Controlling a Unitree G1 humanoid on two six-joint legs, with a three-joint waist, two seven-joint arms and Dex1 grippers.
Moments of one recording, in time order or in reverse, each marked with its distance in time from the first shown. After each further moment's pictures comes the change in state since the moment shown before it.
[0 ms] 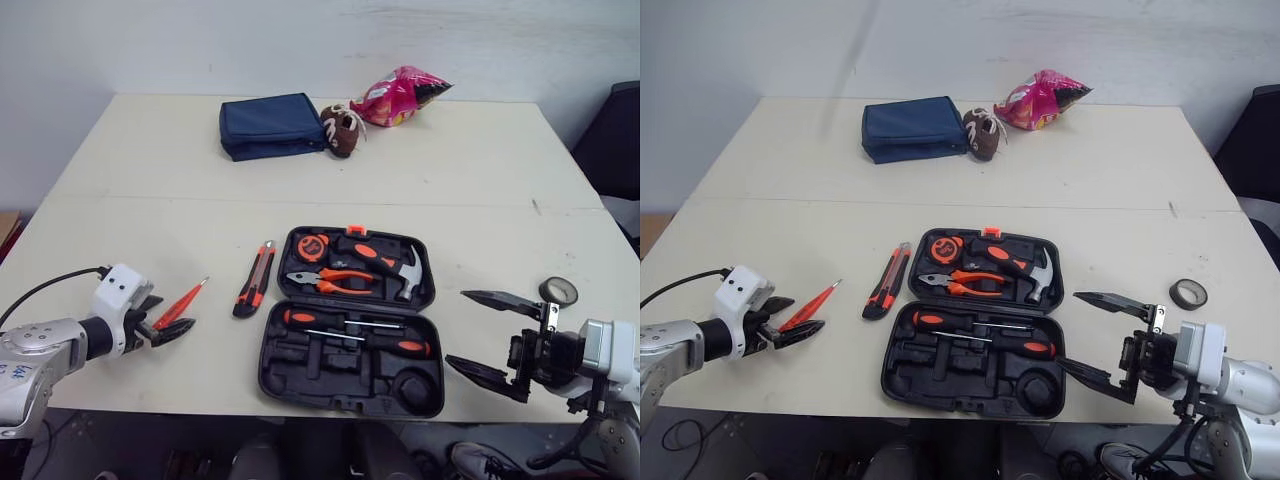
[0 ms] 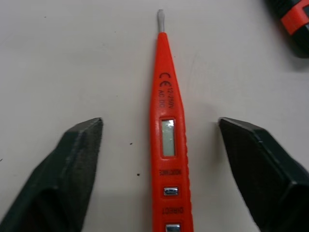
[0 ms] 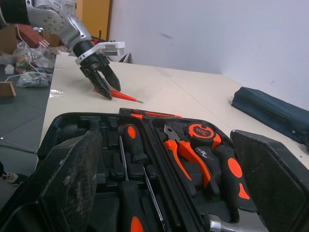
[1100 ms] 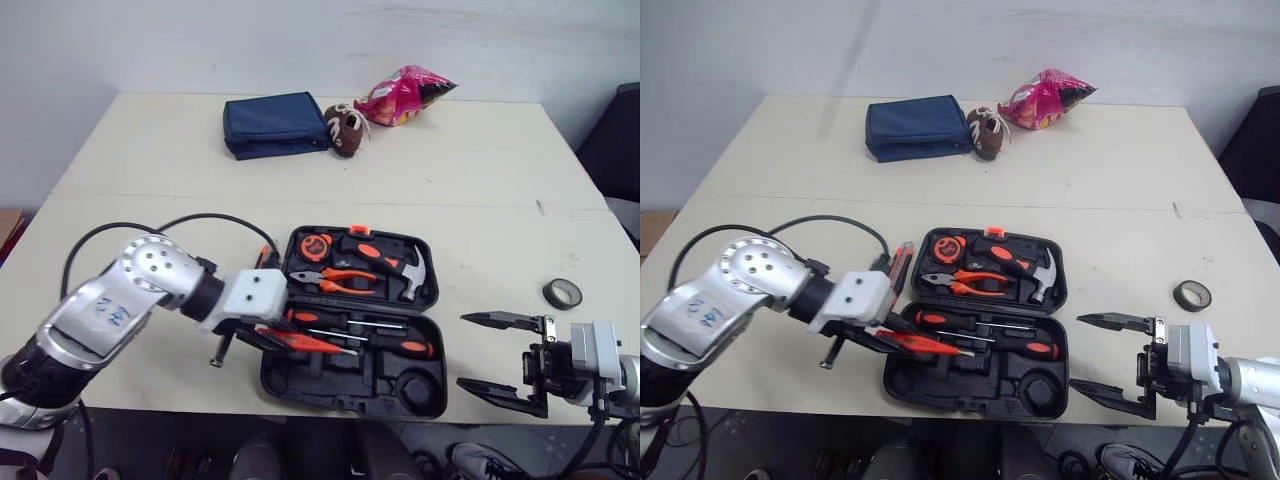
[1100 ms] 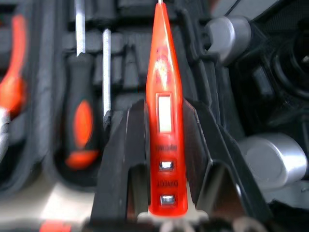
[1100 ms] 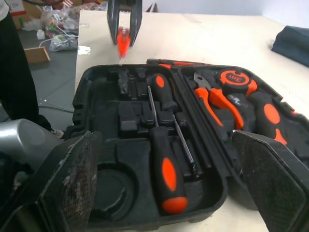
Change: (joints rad) left arm -0.640 0.070 -0.627 -0.284 0.035 -0.104 -0.598; right arm 0.063 -0.162 -0.012 0.023 -0.029 0.106 0.049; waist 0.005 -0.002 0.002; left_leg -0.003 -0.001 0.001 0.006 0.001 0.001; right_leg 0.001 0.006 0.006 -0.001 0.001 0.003
